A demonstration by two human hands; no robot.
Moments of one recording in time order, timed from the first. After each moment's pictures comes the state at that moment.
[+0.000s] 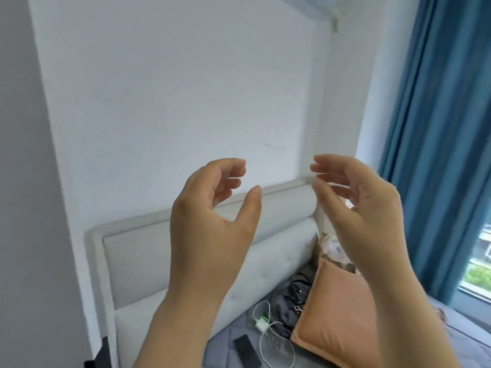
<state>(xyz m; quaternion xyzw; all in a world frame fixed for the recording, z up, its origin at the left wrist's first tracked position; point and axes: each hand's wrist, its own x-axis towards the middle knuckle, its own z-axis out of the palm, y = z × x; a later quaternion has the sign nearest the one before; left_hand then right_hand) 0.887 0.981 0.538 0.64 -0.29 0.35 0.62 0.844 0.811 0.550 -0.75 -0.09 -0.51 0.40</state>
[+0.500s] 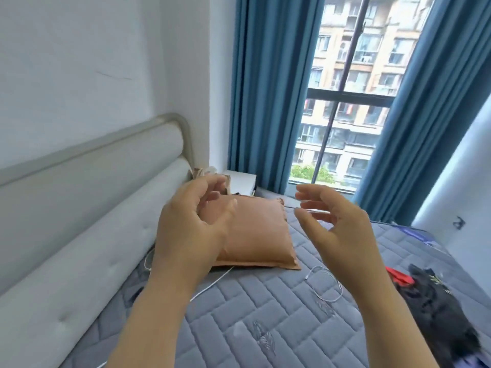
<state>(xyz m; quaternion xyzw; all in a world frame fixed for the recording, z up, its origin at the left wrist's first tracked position) 0.867 0.883 0.441 0.65 -0.44 0.01 0.62 0.698 0.771 0.442 -0.80 0.28 -0.46 0.27</state>
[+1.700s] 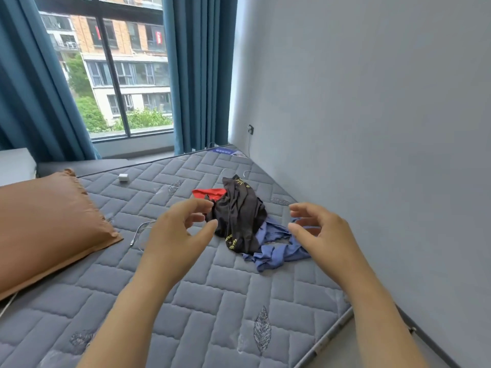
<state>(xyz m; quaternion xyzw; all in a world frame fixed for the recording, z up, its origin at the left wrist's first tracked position) 0.507 0.666 0.331 0.53 -0.67 -0.31 0.42 0.263 0.713 0.346 -0.60 0.66 -0.40 0.22</state>
